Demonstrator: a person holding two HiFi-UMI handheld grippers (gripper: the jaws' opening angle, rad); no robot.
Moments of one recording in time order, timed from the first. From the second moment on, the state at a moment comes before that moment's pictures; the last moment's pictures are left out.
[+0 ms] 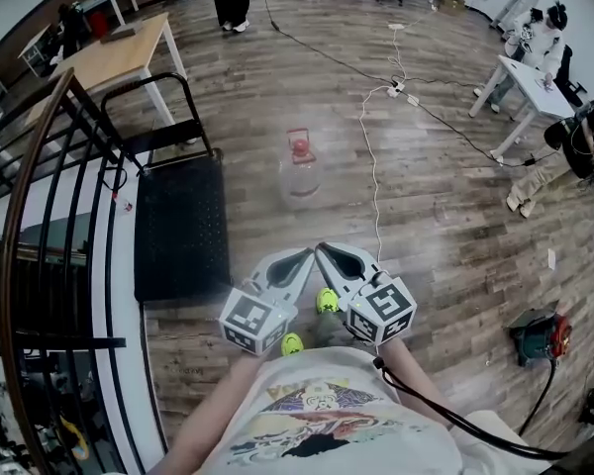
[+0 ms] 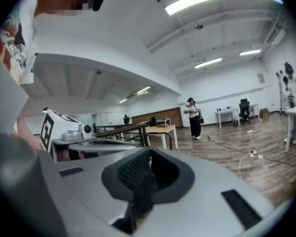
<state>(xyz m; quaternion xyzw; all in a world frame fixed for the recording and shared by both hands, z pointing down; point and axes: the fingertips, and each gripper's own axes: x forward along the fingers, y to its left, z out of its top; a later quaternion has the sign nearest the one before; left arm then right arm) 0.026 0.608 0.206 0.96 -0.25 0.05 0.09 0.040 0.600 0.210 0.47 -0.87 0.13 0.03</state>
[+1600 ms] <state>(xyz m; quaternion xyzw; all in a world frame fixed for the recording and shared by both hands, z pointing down) 0.184 0.392 0.234 0.93 -0.34 0.08 0.09 0.195 0.380 0.250 0.39 -0.90 0.16 0.03</state>
